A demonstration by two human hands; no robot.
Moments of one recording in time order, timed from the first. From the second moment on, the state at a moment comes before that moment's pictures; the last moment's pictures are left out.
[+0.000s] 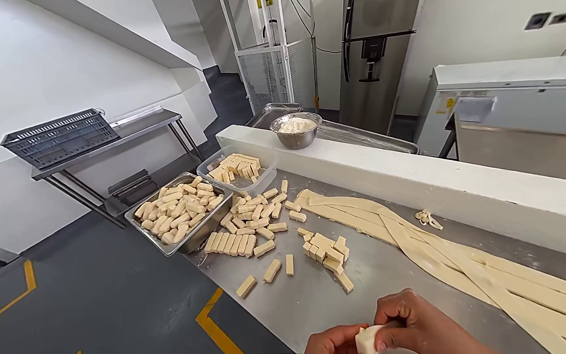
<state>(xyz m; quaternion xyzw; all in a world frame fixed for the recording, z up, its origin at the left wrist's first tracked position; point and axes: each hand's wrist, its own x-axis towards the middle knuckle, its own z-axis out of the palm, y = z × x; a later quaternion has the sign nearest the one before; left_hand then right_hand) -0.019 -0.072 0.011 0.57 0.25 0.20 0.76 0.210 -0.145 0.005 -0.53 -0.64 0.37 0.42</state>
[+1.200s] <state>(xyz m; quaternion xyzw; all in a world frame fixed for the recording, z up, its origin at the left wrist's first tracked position) 0.032 -0.066 -0.018 0.22 0.30 0.17 0.91 0.161 -0.123 -0.065 -0.41 -0.75 -0.02 0.51</state>
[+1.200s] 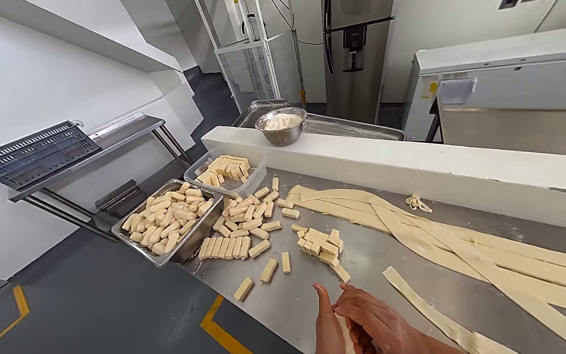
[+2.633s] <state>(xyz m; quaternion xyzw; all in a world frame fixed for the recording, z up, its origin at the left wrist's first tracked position) -0.095 0.014 -0.075 0.44 0.55 0.49 0.51 0.201 -0.211 -0.113 -0.53 -0.82 0.15 0.16</state>
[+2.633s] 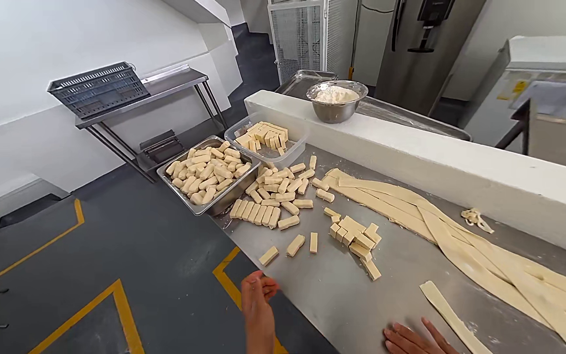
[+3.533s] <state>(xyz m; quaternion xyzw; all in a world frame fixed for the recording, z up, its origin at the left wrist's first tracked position) -0.038 0.045 -0.038 0.78 0.54 -0.08 0.30 0.111 -0.014 -0.066 -0.69 -0.45 0.52 0.24</state>
